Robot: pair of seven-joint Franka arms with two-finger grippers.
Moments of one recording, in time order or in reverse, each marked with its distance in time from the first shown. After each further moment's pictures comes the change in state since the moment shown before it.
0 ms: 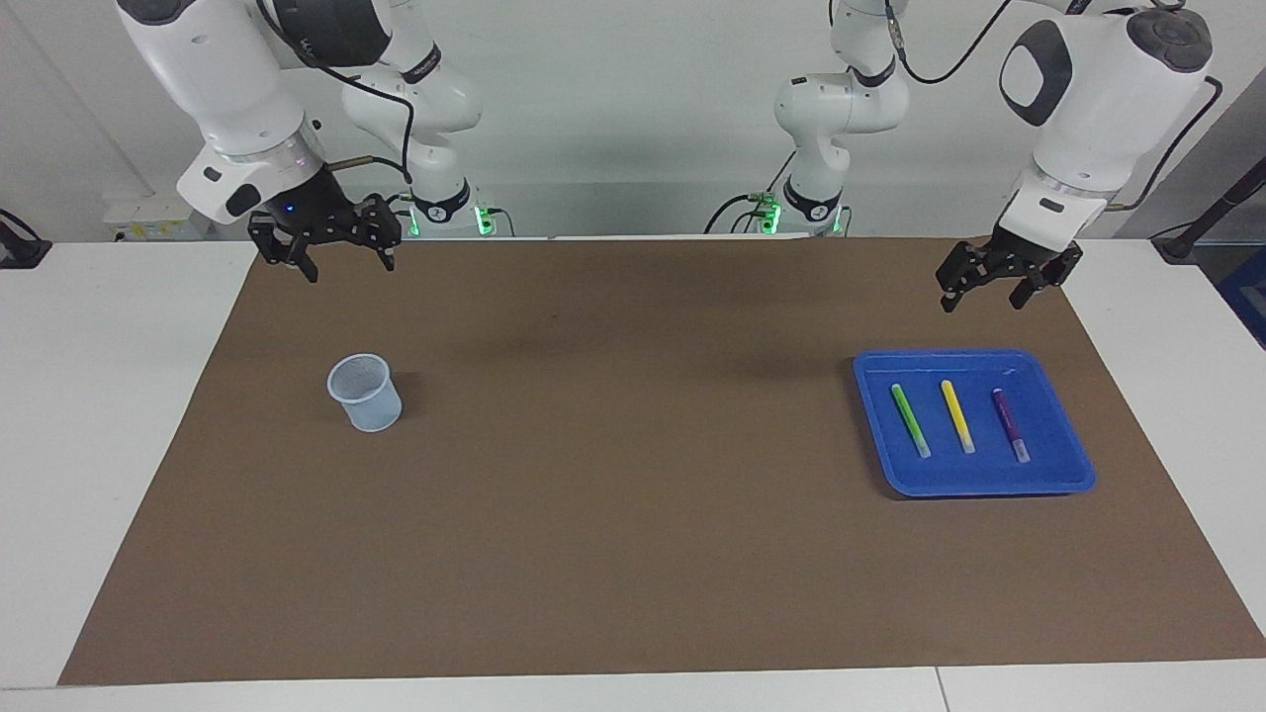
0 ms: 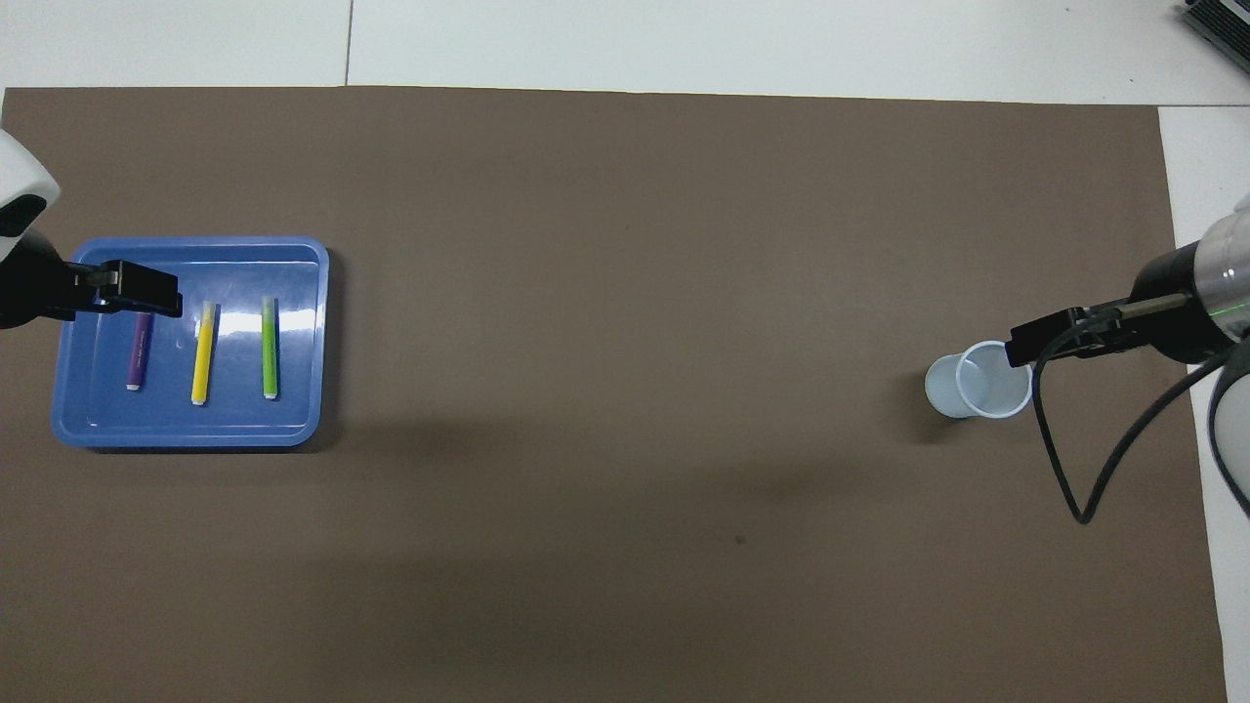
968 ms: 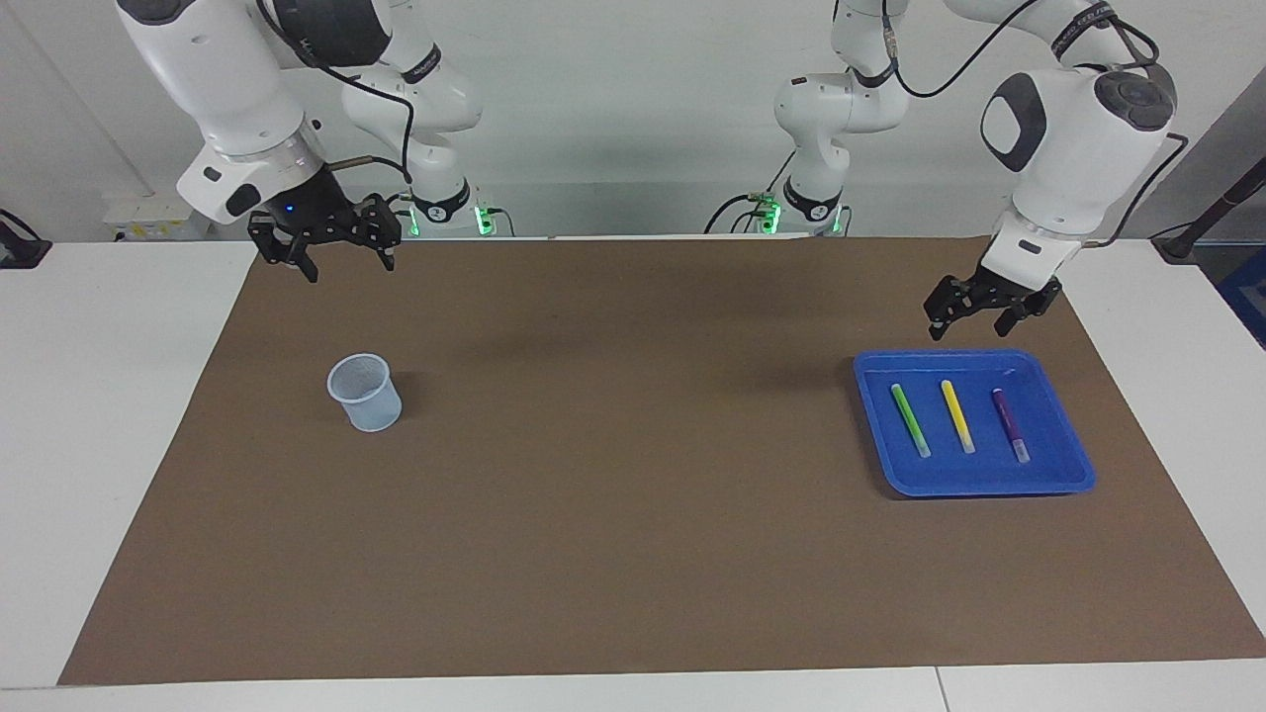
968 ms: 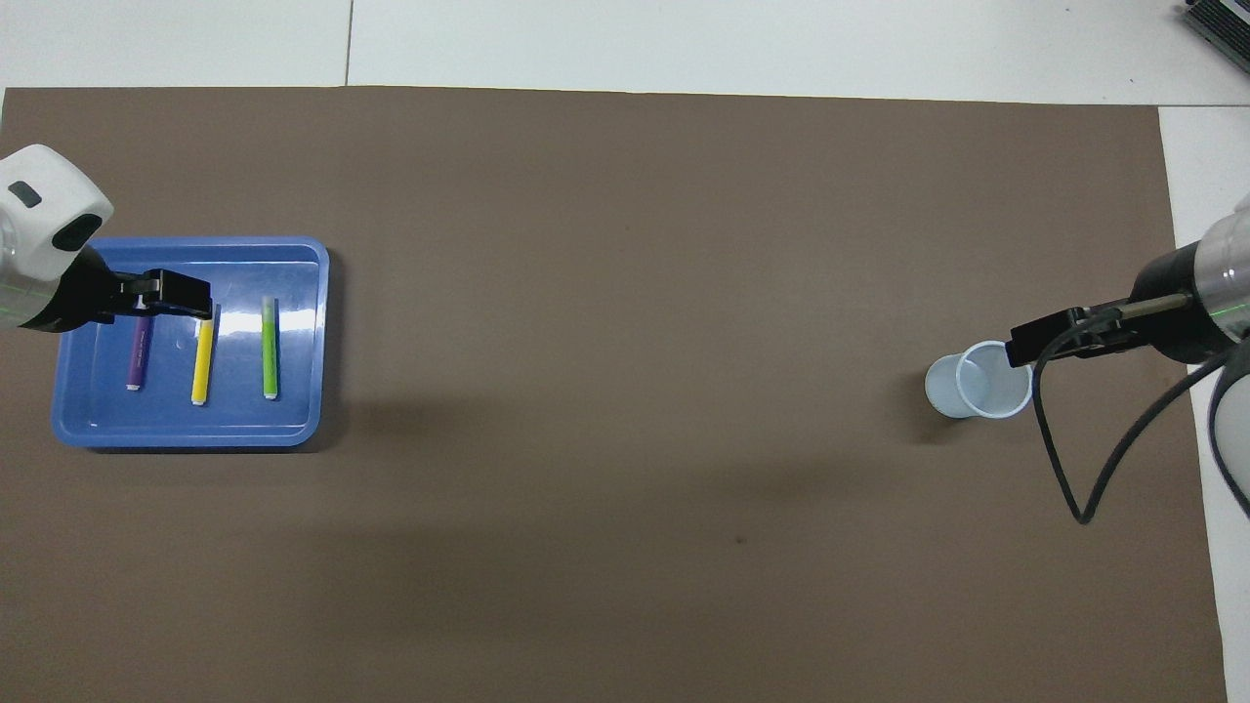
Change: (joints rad) left arm 0.011 0.030 0.001 -0.104 -0.007 0.142 0.000; right arm 0.000 0.000 0.000 0.000 0.000 0.000 0.000
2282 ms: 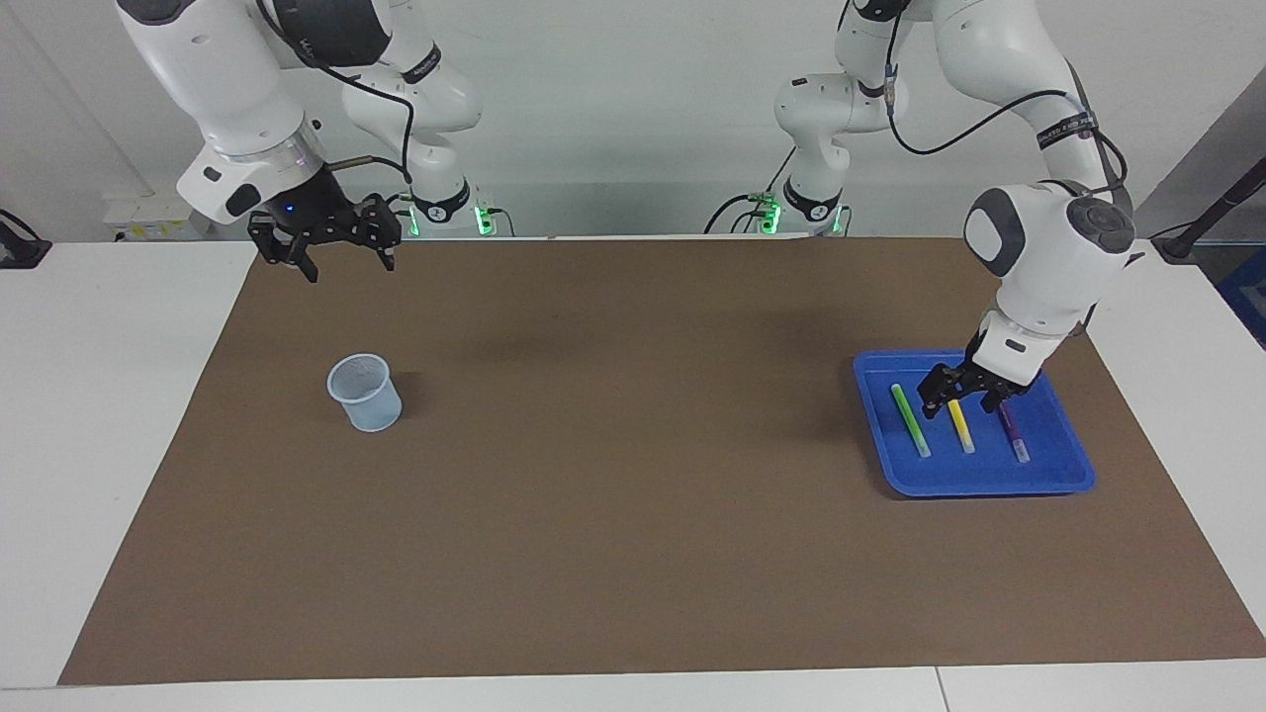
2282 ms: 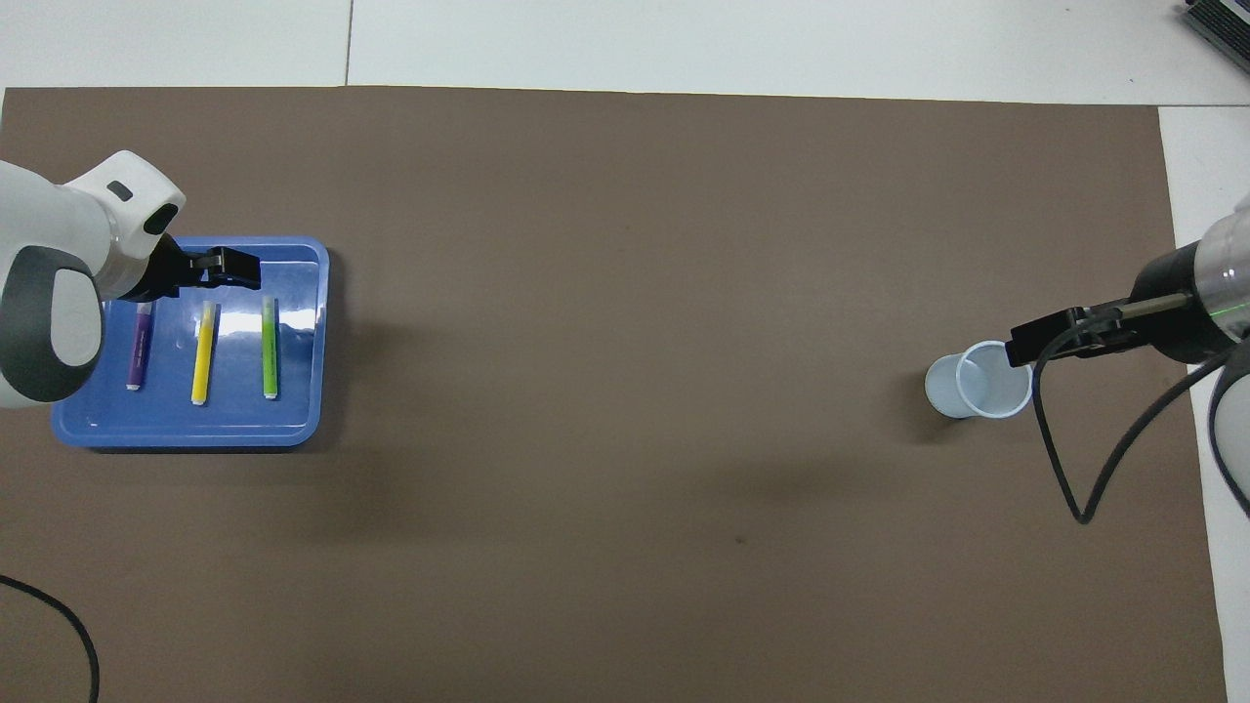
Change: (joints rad) left arm 0.033 0.210 0.000 -0.038 -0.036 0.288 0.006; right arm 0.000 0.000 0.000 0.000 0.000 0.000 0.000
